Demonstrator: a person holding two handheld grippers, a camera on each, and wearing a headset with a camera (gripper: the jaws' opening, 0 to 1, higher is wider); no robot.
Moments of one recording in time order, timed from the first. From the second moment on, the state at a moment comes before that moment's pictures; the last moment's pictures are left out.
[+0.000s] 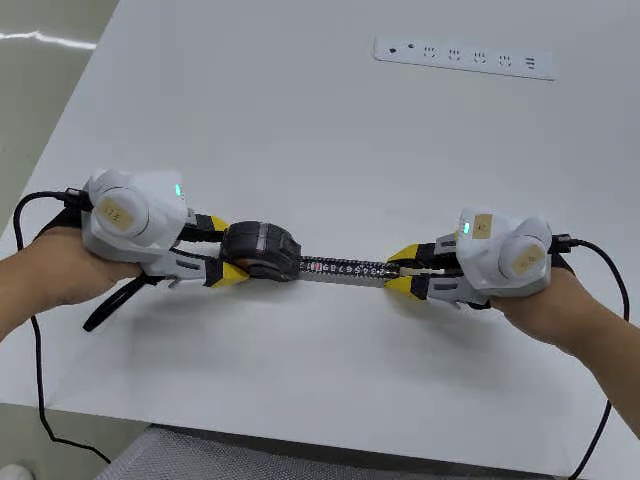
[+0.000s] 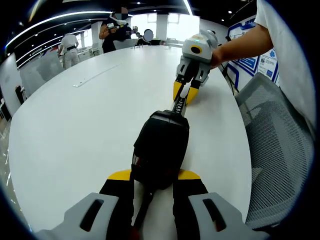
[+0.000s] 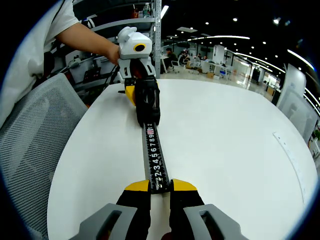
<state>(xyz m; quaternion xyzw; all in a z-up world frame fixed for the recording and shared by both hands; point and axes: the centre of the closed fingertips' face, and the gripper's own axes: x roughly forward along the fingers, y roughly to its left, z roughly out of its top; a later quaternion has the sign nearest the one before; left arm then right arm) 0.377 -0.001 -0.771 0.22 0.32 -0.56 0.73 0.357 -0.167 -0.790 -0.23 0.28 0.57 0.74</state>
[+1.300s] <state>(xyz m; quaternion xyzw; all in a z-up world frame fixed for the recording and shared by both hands) 0.376 -0.002 -0.771 0.23 0.31 -0.56 0.73 0.346 -0.223 -0.785 -0.25 0.30 0.54 0.74</state>
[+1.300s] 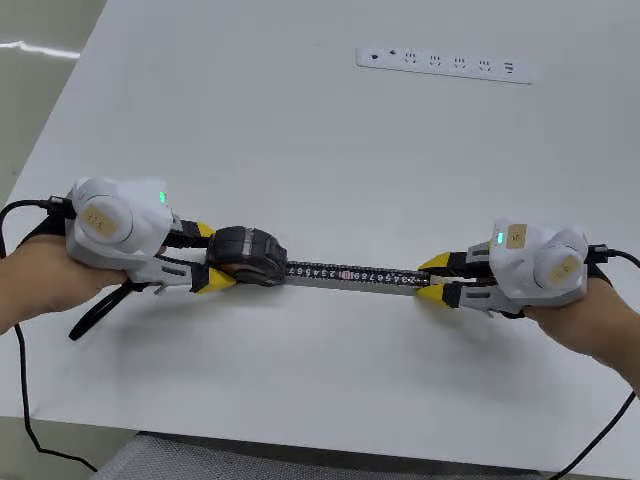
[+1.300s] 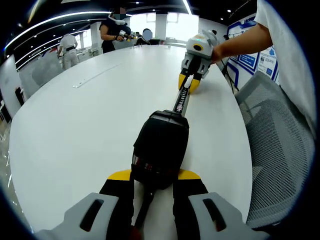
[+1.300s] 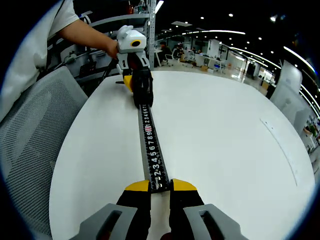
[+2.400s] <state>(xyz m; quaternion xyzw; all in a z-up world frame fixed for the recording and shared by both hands) 0.377 -0.002 -0.771 0.23 0.31 -0.56 0.73 0.338 -0.264 -0.784 -0.26 0.33 0.52 0.75</state>
